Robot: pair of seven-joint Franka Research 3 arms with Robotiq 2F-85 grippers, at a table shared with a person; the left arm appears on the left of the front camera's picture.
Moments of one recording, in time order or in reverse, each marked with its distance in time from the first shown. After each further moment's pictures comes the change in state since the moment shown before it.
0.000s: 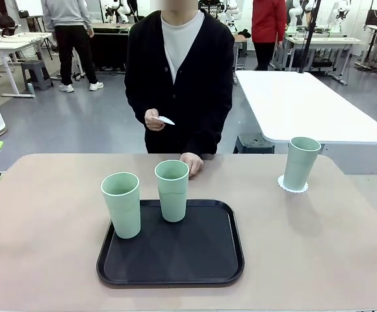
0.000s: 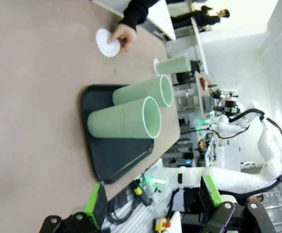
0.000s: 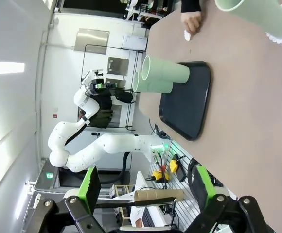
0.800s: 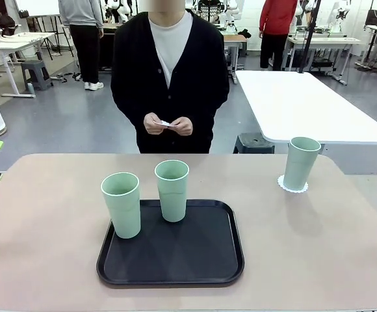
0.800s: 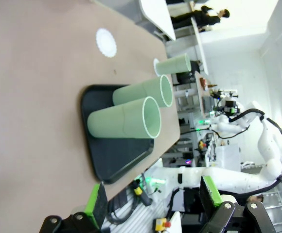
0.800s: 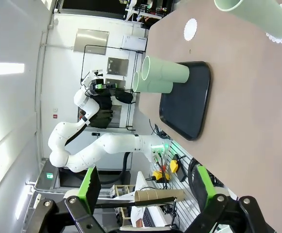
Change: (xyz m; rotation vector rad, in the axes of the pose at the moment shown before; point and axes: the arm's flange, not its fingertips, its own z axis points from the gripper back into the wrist) left arm 0.000 0.000 0.000 0.000 0.000 0.000; right arm -0.001 0.001 0.000 0.006 0.004 0.002
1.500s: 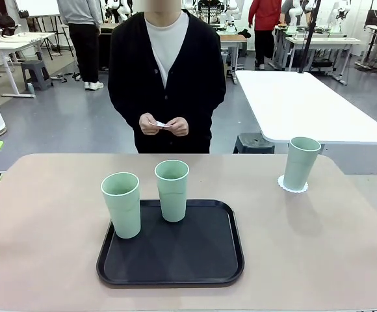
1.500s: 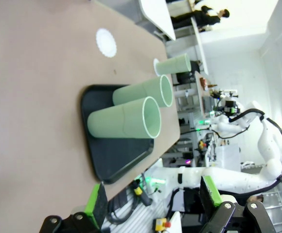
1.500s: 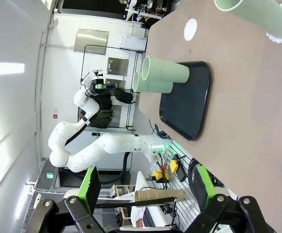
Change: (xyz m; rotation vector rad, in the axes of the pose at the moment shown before) left arm 0.000 0.000 0.000 0.000 0.000 0.000; right arm 0.000 0.000 0.000 0.000 0.000 0.000
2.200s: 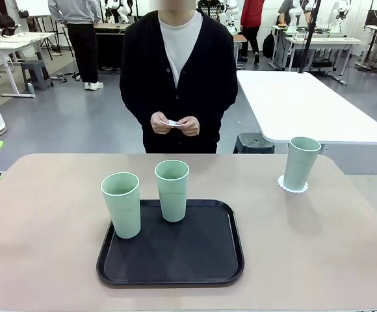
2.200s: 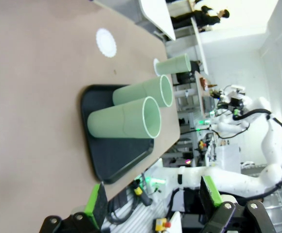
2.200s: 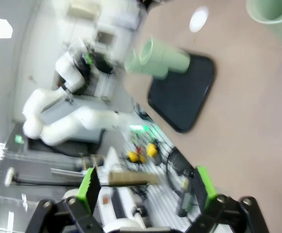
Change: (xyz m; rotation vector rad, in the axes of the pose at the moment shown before) left arm 0.000 0.000 0.000 0.000 0.000 0.000; right arm 0.030 0.055 -0.046 -0.128 0.185 0.243
